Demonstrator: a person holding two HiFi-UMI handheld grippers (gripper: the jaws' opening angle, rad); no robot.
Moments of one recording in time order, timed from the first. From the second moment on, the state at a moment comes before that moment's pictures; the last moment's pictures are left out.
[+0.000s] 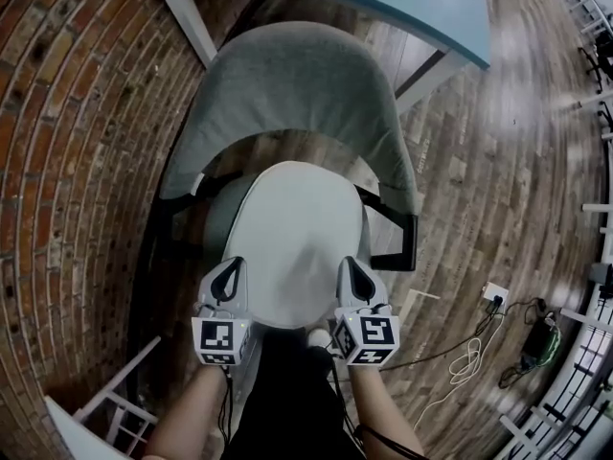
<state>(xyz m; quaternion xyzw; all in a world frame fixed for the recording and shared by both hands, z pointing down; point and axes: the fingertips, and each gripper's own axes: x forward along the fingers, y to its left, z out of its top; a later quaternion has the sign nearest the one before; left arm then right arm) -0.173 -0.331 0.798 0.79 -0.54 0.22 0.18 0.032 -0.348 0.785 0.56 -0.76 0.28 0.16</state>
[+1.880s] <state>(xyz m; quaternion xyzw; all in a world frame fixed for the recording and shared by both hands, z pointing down) -0.187 -0.329 0.936 0.74 -0.50 0.28 0.36 0.043 -0.330 0.930 0.58 -0.66 0.42 0.23</state>
